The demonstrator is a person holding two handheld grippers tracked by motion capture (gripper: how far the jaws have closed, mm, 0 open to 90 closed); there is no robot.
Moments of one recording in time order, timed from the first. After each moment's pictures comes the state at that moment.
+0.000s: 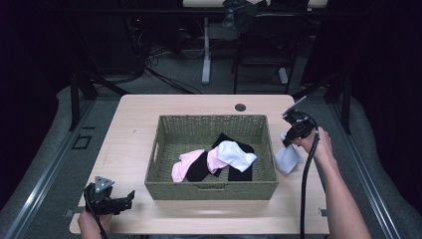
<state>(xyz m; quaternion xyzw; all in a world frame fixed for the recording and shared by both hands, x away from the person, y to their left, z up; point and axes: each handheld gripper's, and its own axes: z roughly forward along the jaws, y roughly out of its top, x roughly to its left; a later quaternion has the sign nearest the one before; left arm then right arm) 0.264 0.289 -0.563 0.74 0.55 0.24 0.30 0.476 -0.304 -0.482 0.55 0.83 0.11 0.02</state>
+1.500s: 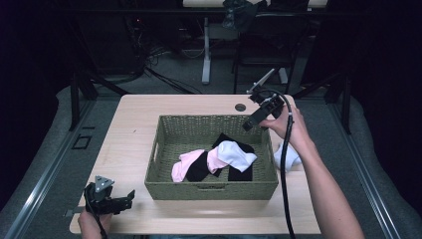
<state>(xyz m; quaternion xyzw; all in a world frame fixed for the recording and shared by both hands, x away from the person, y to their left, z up) 0.266 0.289 -0.563 0.74 0.55 0.24 0.30 0.459 -0.179 -0.374 0.42 0.89 0.18 0.06</state>
